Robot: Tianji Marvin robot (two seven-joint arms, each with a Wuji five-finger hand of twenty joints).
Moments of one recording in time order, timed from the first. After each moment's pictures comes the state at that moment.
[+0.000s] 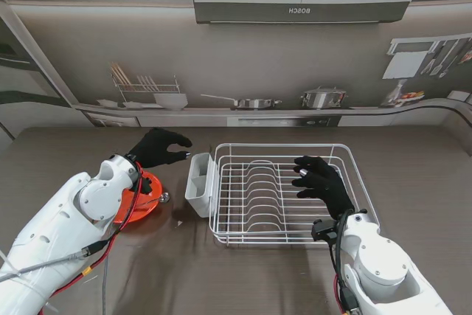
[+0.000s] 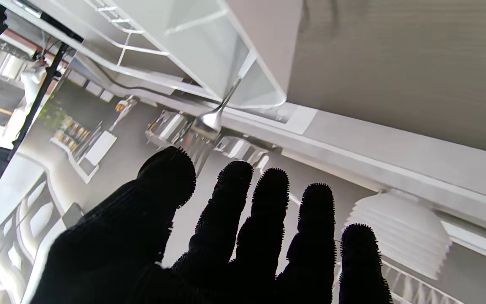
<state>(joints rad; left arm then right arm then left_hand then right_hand) 1.18 -1.11 -1.18 -1.21 0.57 -0.38 -0.01 -1.68 -1.20 1.36 -1.70 0.23 0.01 -0.06 0.83 -0.42 0.59 -0.13 0.84 0.26 0.22 0.43 0.83 0.27 0.22 0.56 0.49 0.31 0.39 0.58 0.04 0.28 0.53 0.54 0.29 -0.53 1.14 -0.10 0.39 -0.02 0.79 0.31 0.51 0.05 0.66 0.39 0.66 0.26 0.24 0.35 0.35 0.38 0.58 0.74</state>
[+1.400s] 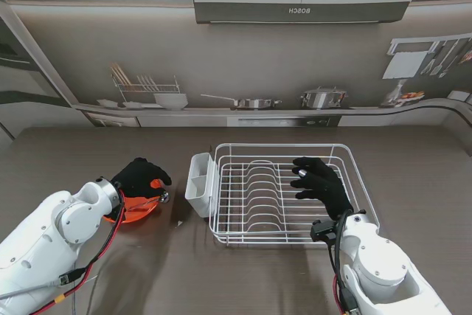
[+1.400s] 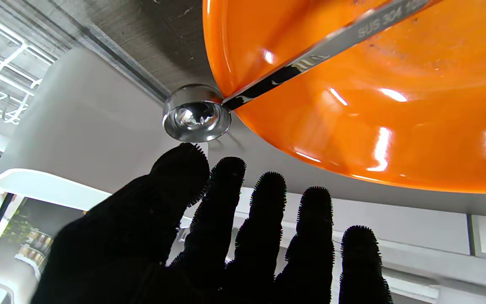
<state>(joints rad) 1.30 -1.03 -1.24 -1.24 0.80 -0.40 -0.13 -1.68 -1.20 1.35 -1.70 0.24 0.01 -0.06 0.86 -0.49 0.70 -0.13 0.85 0.20 0.23 0.42 0.80 0.26 0.19 0.49 0.48 0.30 0.34 0.54 0.04 0.28 0.48 0.55 0.28 -0.53 1.14 -0.10 0.39 -0.02 0.79 0.31 0.53 0.06 0.65 0.39 0.66 0.26 0.24 0.35 0.35 0.38 0.58 0.74</state>
